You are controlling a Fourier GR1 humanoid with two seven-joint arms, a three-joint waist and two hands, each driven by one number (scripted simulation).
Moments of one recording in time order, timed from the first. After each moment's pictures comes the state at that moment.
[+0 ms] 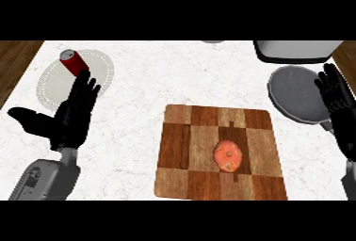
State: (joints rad) left arm -0.23 0.28 -0.15 -1.47 0.42 0.30 0.02; right arm -0.13 -0.44 0.01 -1.69 -0.14 -0.12 0.08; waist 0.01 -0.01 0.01
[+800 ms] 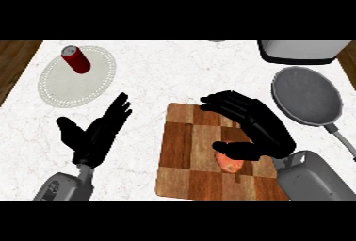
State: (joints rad) left arm -0.16 0.27 -0.31 -1.48 0.42 0.14 0.13; right arm -0.38 -0.41 0.48 -1.60 0.44 -0.13 -0.22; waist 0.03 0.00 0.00
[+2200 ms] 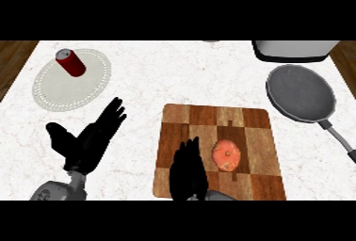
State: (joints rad) left arm -0.10 0.28 -0.28 -1.54 0.41 0.10 0.17; right arm -0.49 -0.08 0.98 -1.48 1.04 0.89 0.80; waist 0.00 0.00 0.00
